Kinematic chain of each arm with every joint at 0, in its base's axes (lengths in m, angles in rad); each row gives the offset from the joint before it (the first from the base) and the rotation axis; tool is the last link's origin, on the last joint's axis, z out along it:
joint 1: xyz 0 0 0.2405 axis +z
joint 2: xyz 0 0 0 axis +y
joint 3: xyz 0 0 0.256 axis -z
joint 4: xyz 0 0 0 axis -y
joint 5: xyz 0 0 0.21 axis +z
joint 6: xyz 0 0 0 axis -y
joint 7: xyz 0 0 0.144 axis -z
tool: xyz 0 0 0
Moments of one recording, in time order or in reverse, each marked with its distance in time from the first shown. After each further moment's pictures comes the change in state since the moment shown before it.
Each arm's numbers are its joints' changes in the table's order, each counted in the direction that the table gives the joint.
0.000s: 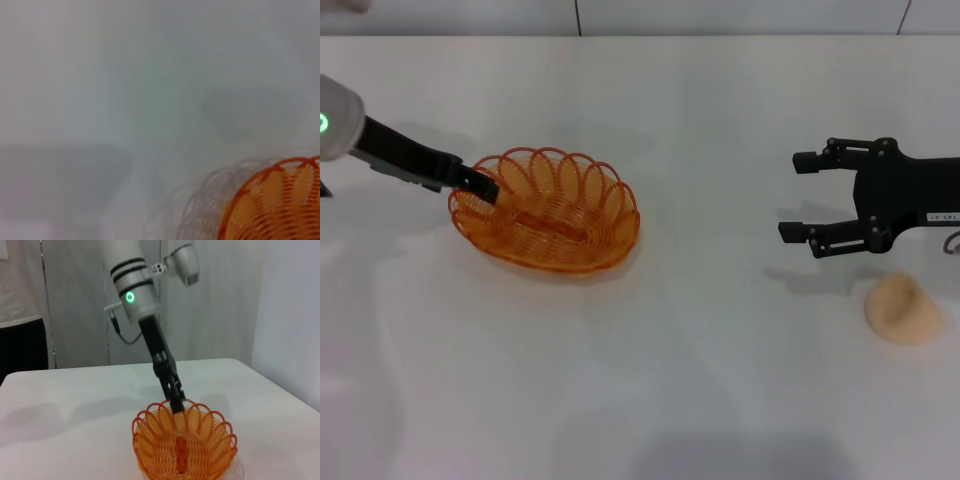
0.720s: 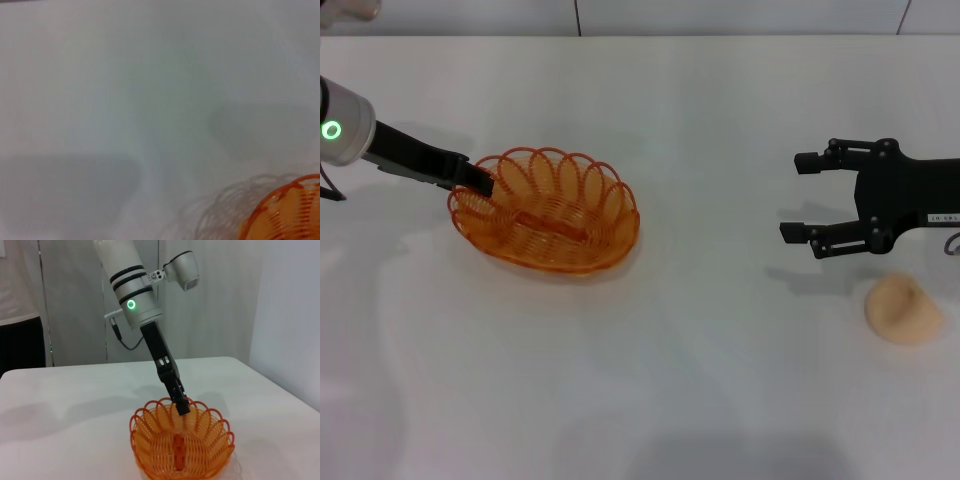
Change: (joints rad) left arm 0.009 -0.018 0.004 0.027 -0.004 0.090 0.005; right arm -0.003 0.000 0.000 -0.001 -0.001 -0.006 0.005
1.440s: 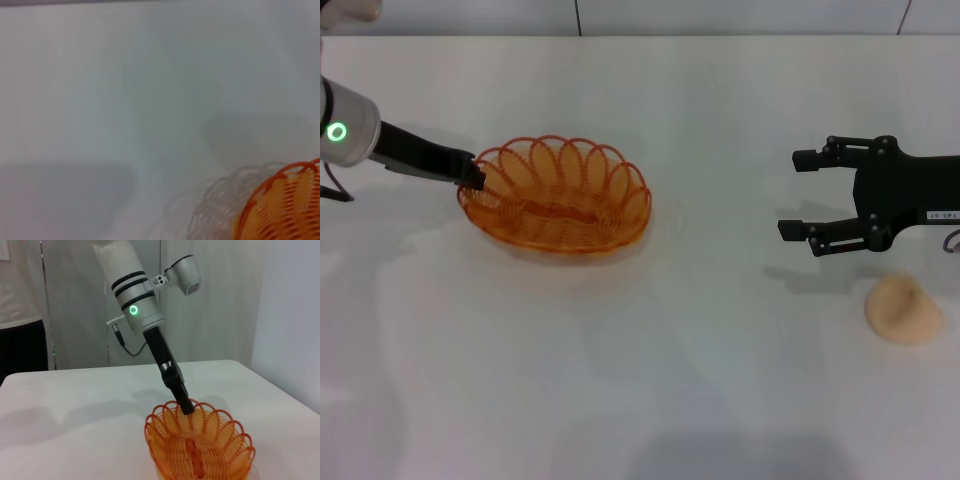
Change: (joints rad) left arm 0.012 -0.009 0.001 -0.006 -0.032 0.017 -0.005; right arm 0.004 0.000 0.000 0.003 0.005 0.006 -0.006
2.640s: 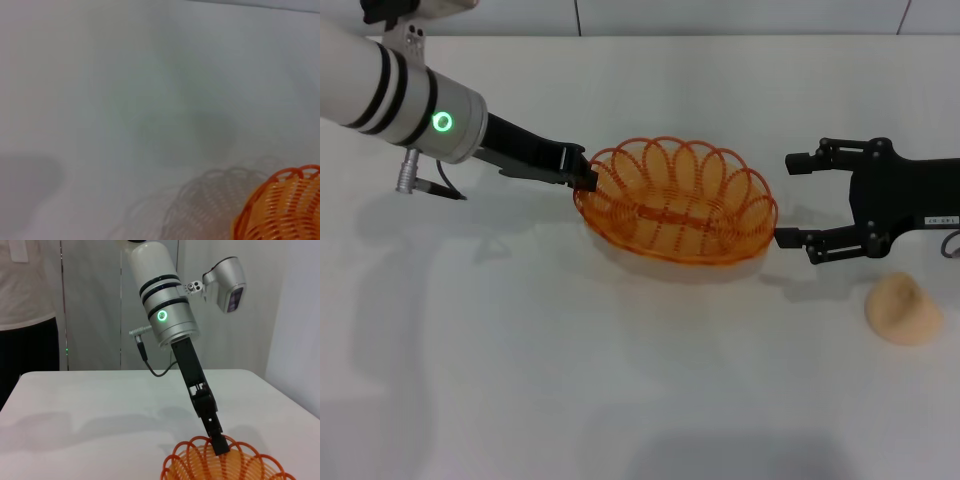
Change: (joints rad) left arm -0.052 -0.065 -0.117 0.008 -0.189 -0.040 0.126; right arm 0.002 0.003 0.000 0.000 0.005 0.032 0.052
